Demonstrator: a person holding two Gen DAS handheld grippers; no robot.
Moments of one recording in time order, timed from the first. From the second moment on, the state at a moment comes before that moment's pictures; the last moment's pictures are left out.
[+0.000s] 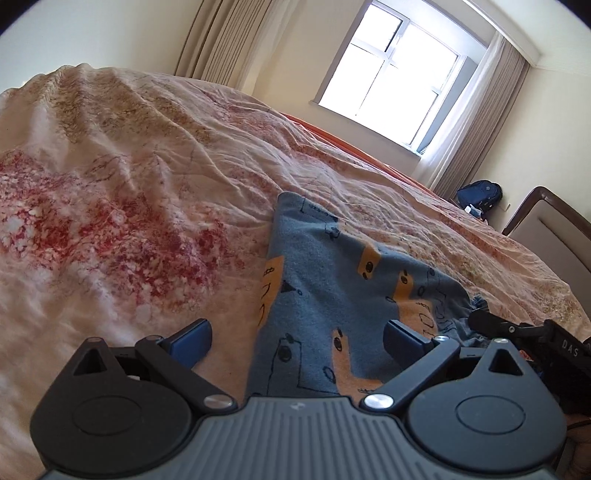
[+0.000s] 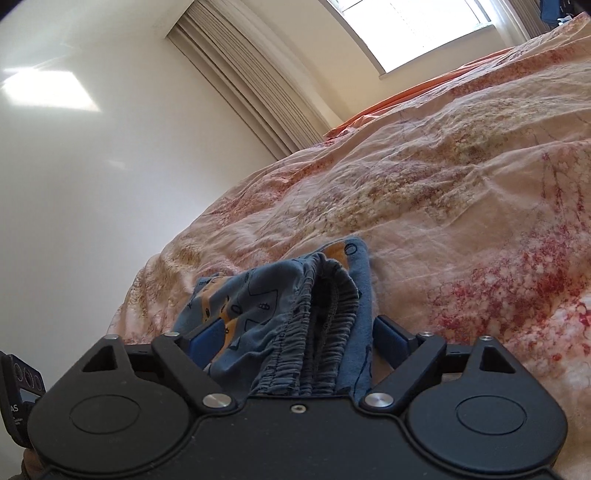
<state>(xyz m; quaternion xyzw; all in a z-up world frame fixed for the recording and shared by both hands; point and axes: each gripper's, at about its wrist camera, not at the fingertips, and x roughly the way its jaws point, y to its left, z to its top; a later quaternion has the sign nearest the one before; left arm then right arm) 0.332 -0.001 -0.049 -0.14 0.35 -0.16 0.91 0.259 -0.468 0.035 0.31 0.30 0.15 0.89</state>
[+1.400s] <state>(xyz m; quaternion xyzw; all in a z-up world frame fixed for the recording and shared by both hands) 0.255 -0.173 -0.020 -0.06 0.34 -0.23 0.91 0.134 -0.573 0.085 0.22 0.24 -0.02 0.95</state>
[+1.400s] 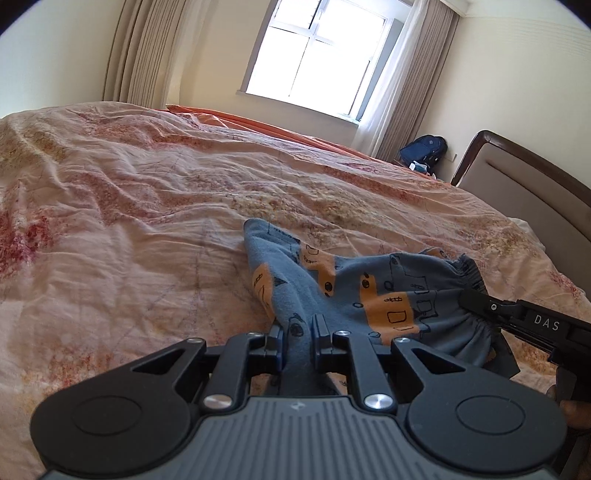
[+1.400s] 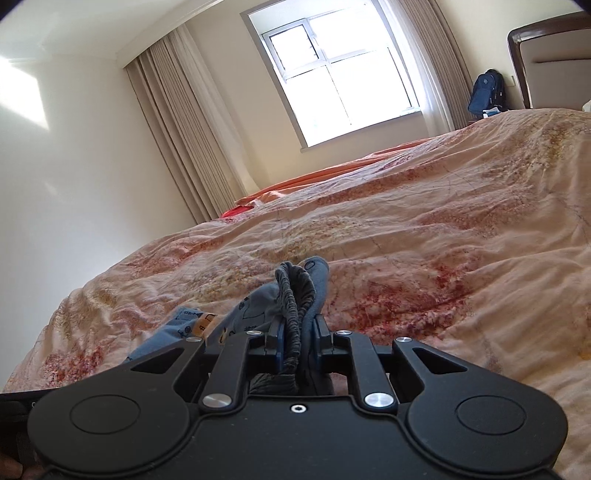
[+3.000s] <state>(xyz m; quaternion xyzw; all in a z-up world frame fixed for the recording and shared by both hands) 0.070 -0.113 0.040 0.00 0.16 -0.16 0.97 -0.047 -0.504 0.136 0.09 0.11 -0.05 0.99</state>
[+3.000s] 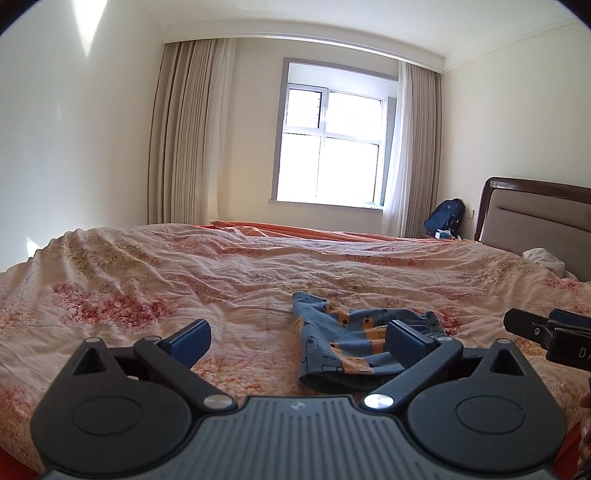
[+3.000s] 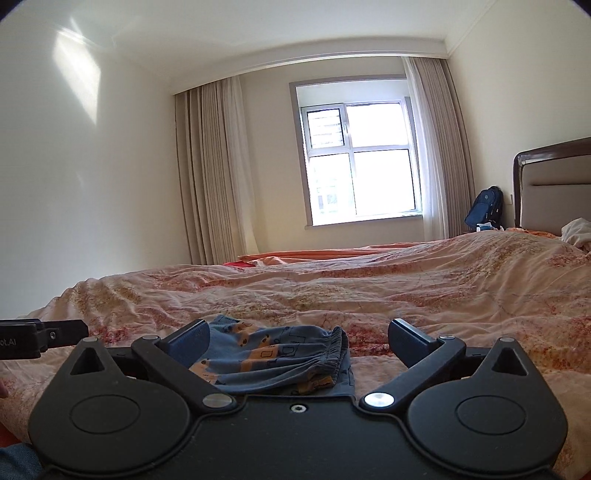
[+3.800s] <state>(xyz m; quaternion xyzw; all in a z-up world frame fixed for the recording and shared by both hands) 0.033 -0.096 -0.011 0.02 0.18 -0.14 0.97 -0.084 -0.483 0.097 0.10 0.14 -0.05 0.98</state>
